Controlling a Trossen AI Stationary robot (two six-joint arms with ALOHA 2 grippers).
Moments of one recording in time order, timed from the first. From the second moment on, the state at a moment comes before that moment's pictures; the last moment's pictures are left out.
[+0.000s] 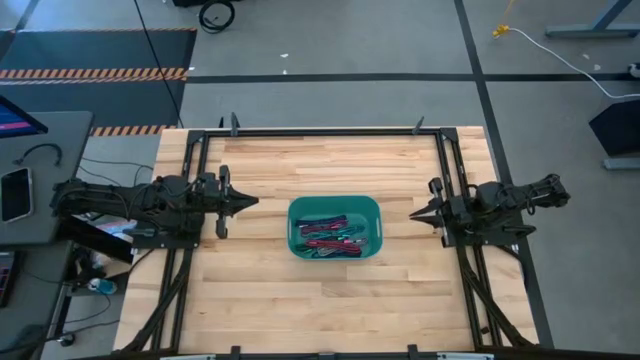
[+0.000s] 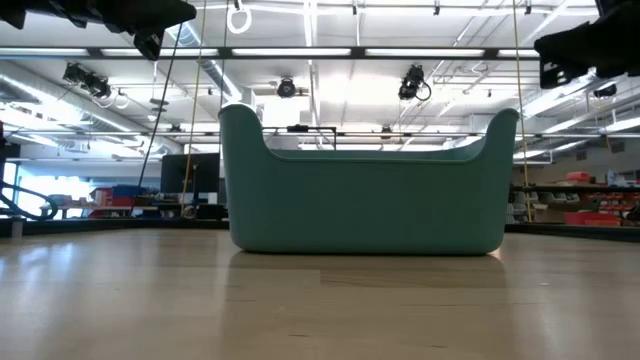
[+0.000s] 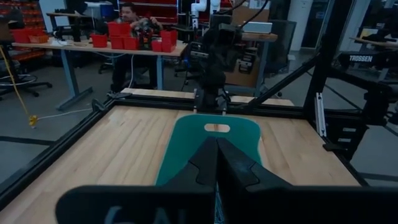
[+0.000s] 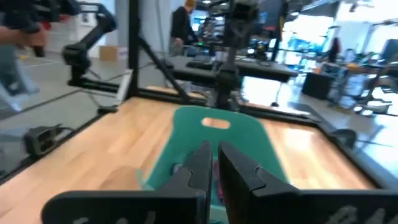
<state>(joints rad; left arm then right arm) -0.09 0.52 0.45 0.02 -0.18 -0.06 0.26 0.00 0.18 -0.20 0.15 -0.14</state>
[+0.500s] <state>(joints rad) -0.05 0.54 0.45 0.03 -0.17 -0.06 0.26 0.01 0.16 -0.18 0.15 -0.19</state>
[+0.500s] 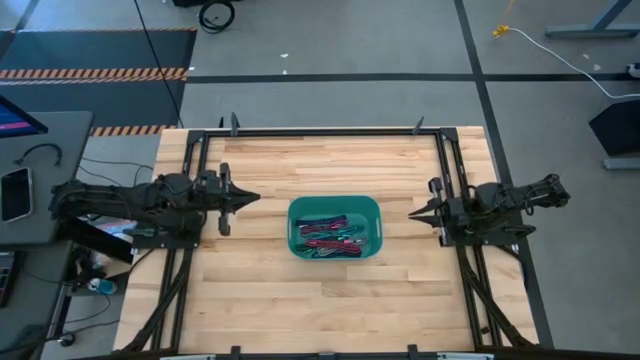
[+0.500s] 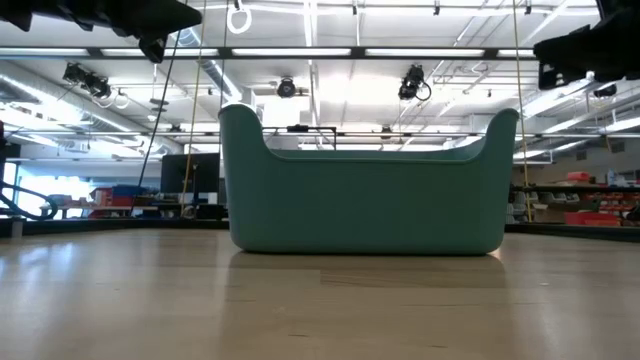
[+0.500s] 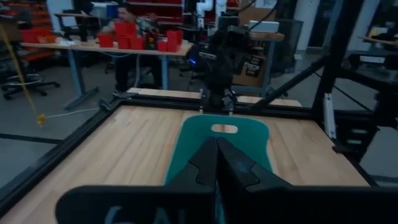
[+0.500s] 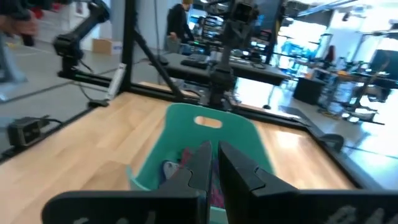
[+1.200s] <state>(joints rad) 0.04 0.63 0.45 0.04 0.05 -0.11 0.26 0.01 0.04 0.12 0.14 -0.23</state>
